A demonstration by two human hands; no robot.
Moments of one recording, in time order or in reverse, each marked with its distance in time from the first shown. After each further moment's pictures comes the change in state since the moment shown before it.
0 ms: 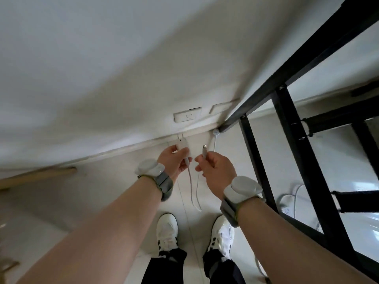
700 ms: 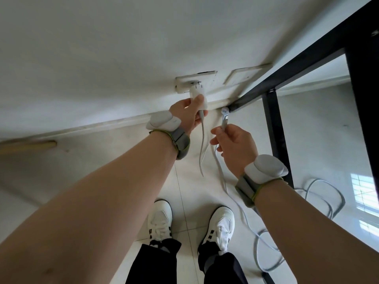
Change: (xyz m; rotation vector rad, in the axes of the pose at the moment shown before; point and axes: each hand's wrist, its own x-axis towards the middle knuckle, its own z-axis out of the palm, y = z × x) left_hand 0.097 0.000 0.028 -0.039 0.011 0.115; right_hand 0.083 0.053 0.012 -0.004 0.064 0.042
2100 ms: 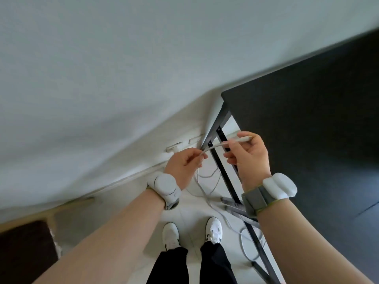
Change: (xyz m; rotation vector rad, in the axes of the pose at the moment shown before) left_hand -0.364 0.192 0.053 0.762 -0.319 0.501; right_hand -0.292 -0.226 -0.205 0.611 0.412 -0.145
